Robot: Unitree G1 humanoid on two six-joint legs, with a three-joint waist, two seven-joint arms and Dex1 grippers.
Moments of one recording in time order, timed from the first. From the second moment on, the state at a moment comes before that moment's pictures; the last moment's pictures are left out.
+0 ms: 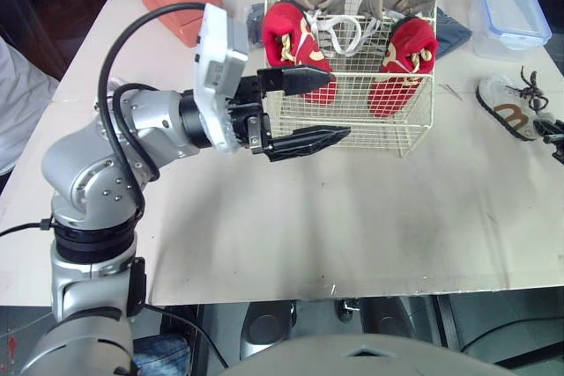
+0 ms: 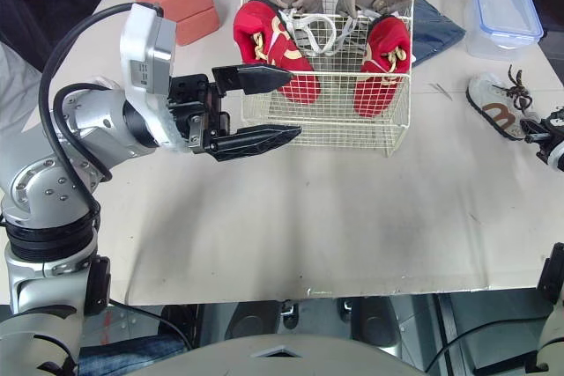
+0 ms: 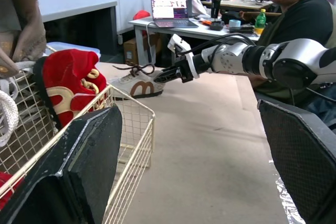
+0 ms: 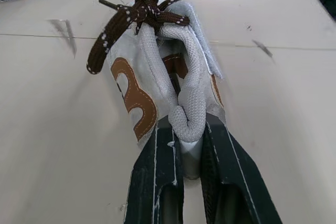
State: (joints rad) left arm -0.63 0.70 0.07 -0.50 -0.98 0.81 -0.80; right arm -0.65 -0.88 -0.36 1.10 0.25 0.01 0.80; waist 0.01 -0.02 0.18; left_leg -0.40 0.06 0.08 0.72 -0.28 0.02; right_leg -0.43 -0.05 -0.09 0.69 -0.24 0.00
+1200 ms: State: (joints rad) left arm -0.73 0.70 0.01 -0.19 -0.73 0.60 -1.08; right arm -0.55 -0.89 -0.08 -0.11 0.25 -0.53 1.31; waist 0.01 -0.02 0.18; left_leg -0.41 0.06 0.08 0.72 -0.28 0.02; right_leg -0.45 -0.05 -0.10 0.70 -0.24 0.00
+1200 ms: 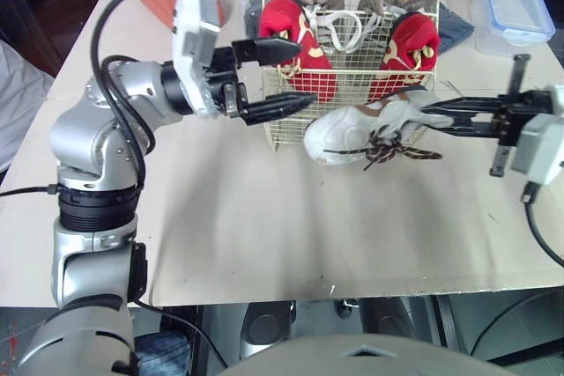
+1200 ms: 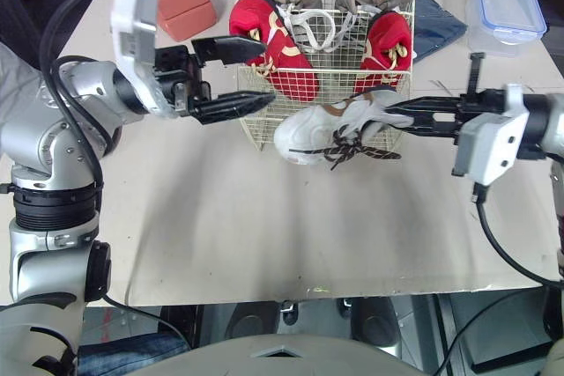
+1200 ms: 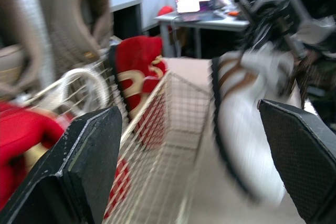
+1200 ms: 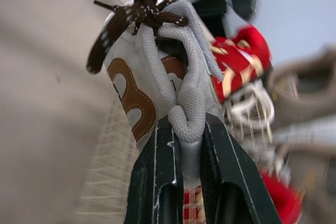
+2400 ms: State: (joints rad) left arm -0.65 0.49 -0.06 -0.11 -0.60 0.61 -1.09; right arm -0.27 -1.00 -0.12 -0.39 0.78 0.27 0.80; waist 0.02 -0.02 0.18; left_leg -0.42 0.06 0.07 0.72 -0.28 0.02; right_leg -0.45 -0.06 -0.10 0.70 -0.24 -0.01
